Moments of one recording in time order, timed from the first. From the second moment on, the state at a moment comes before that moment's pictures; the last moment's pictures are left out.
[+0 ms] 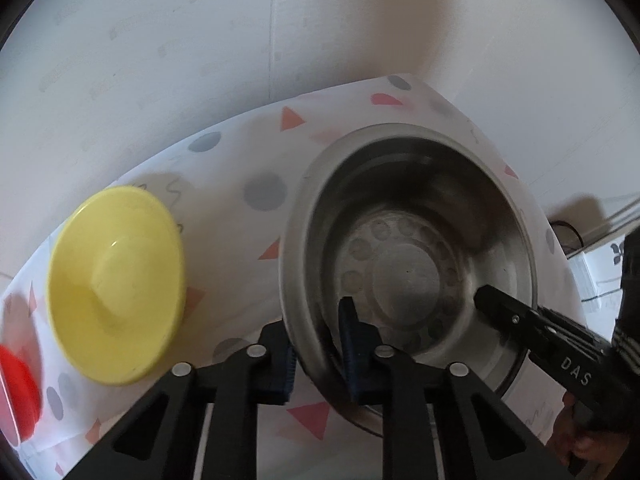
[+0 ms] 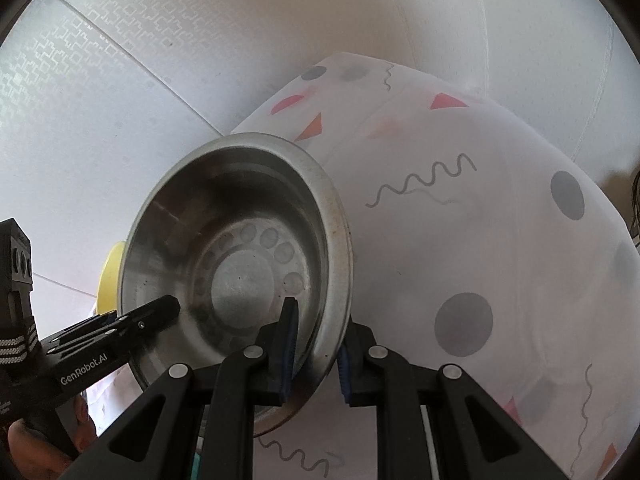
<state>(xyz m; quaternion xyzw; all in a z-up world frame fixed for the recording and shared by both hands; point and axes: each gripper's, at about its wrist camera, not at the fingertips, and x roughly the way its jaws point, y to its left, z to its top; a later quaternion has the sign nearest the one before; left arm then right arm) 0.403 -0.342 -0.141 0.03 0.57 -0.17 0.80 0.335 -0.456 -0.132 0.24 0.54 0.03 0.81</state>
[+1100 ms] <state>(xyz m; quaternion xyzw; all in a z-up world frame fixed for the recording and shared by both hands) 0.338 -0.297 -0.086 -0.03 0.51 -0.21 0.83 0.302 -0.442 -0.101 0.26 0.50 0.05 0.82</state>
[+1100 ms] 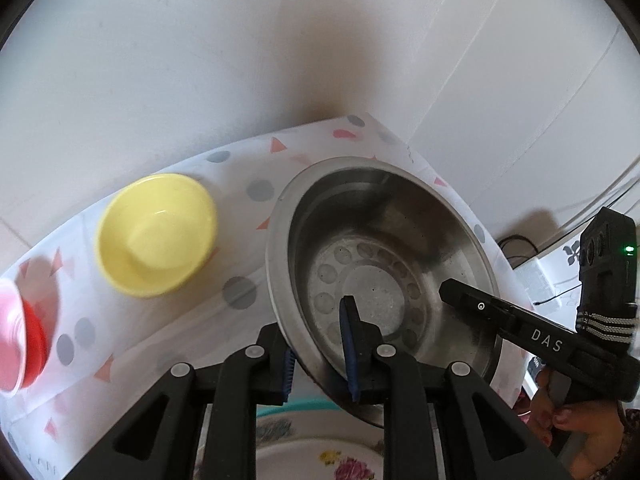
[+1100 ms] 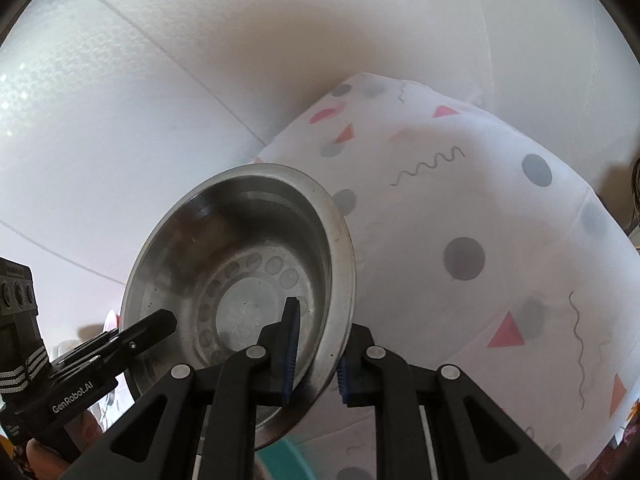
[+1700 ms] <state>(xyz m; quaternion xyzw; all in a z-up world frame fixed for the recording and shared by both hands) 0.254 -0.154 -0.070 -0.10 0.48 -0.14 0.86 0.277 -0.303 -0.068 0.19 0.50 0.16 0.83</state>
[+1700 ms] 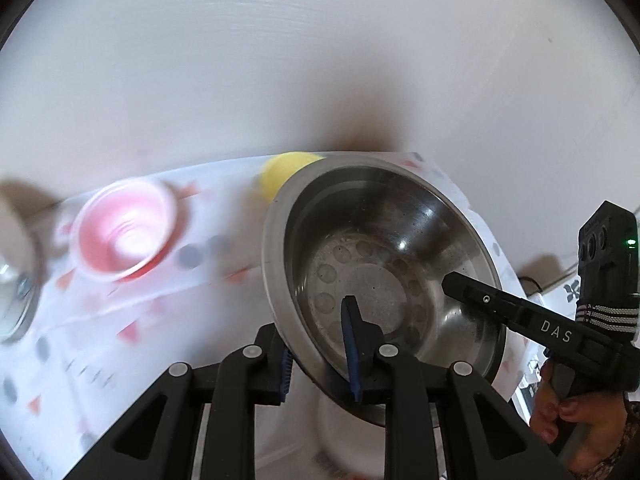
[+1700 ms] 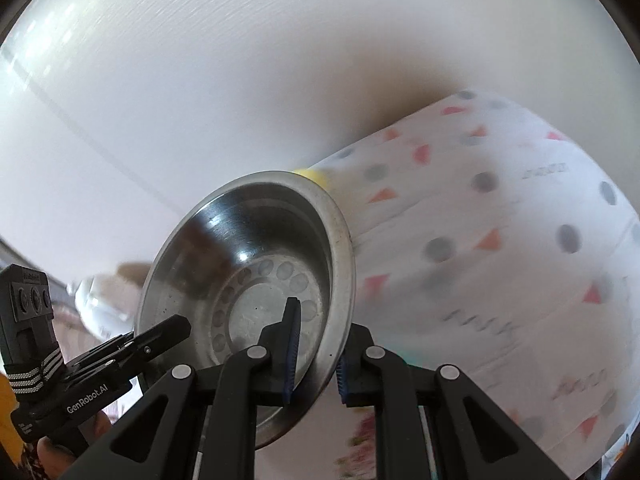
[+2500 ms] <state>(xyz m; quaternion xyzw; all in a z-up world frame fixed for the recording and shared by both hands) 0.140 -0.018 -0.143 -0.18 0.52 -0.01 0.83 0.227 -0.156 -0.115 0.09 0.58 0.26 0.77</state>
